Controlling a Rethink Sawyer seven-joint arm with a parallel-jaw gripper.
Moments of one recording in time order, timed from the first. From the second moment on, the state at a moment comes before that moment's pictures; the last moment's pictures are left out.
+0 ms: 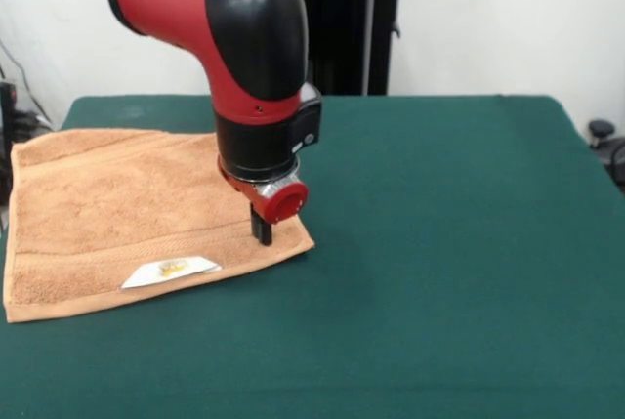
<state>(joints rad) -0.21 -0.32 -0.18 1.54 0.30 0.42 2.13</state>
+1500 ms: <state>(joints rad) -0.20 -0.14 -0.28 1.18 0.31 0.92 2.13</state>
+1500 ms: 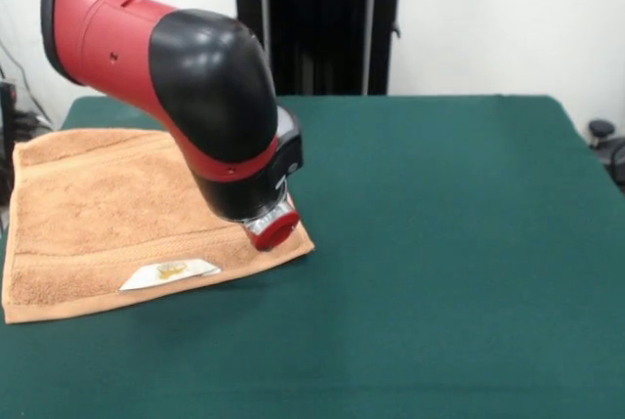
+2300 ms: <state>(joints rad) -0.19 -0.04 -0.32 0.98 0.32 1.14 2.13</state>
